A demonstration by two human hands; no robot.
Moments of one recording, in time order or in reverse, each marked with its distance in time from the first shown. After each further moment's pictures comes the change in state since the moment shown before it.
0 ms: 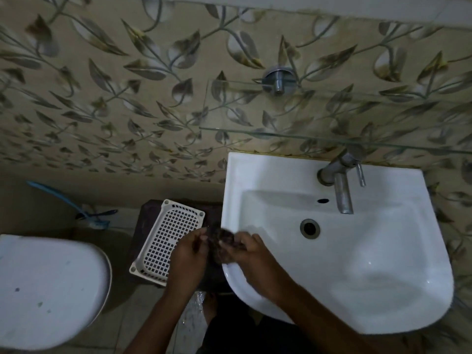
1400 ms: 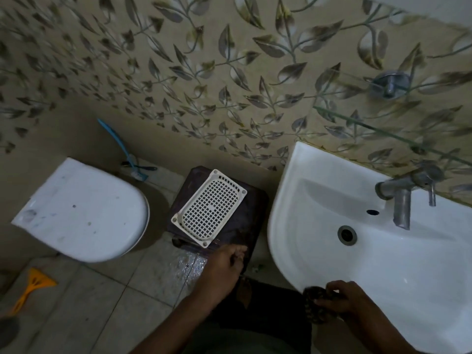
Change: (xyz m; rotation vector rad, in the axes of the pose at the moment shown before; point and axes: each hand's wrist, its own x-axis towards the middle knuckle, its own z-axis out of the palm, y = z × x) left_hand -0.095 -0.059 -0.029 -0.202 -0.133 -0.080; right_hand -0.146 0.052 -0.037 -0.077 -0.302 0.576
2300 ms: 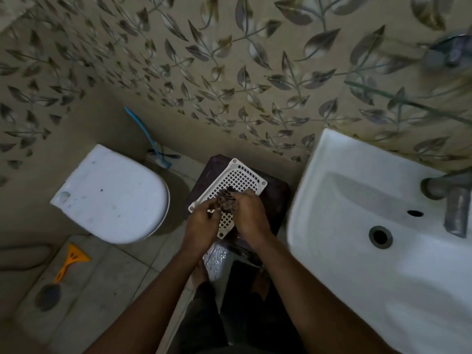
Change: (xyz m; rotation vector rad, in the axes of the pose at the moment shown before) left_hand 0.067 -0.016 -0.058 0.102 0.352 -0.109; right_hand 0.168 -0.281 0.059 0.167 0.241 -0.387
